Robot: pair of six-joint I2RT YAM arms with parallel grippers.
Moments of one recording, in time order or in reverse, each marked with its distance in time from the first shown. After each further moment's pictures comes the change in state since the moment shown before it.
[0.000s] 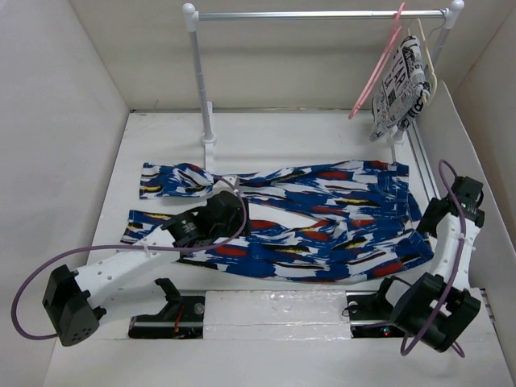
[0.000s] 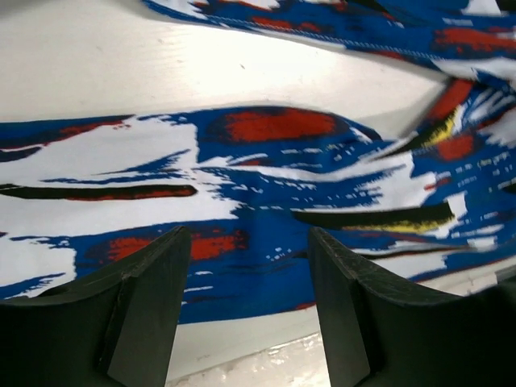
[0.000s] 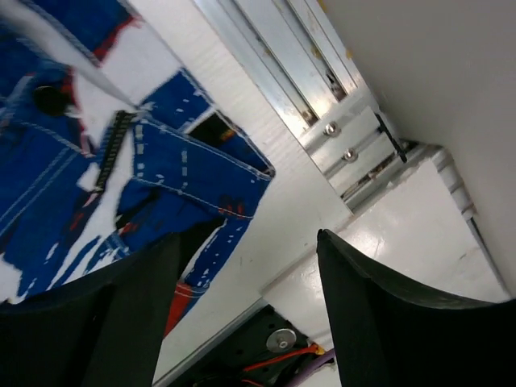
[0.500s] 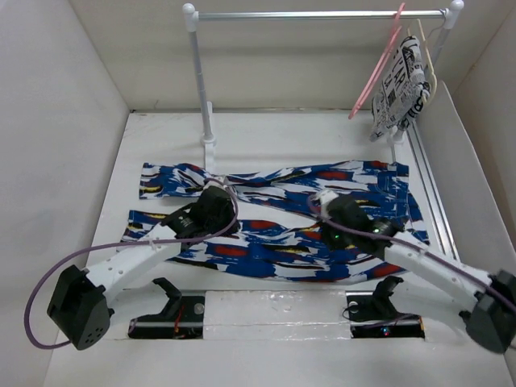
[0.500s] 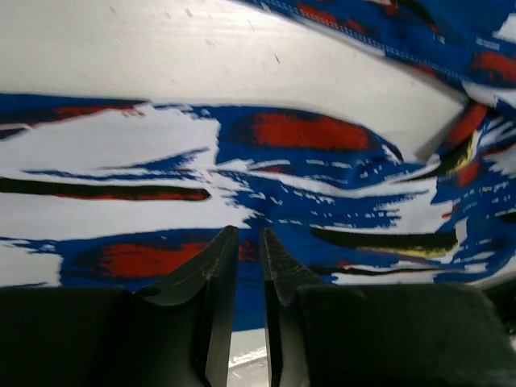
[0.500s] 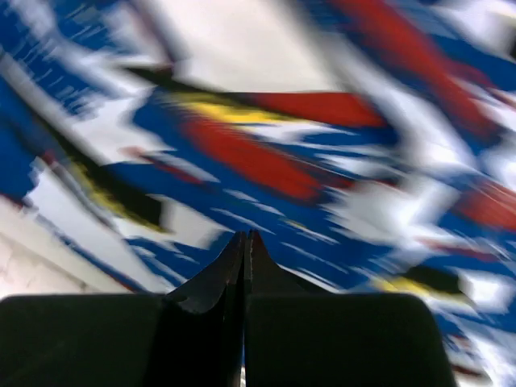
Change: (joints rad) left arm 0.237 0.016 -0.103 0.097 0.197 -0.024; right arm 1.230 -0.129 -0.191 0.275 -0.223 0.194
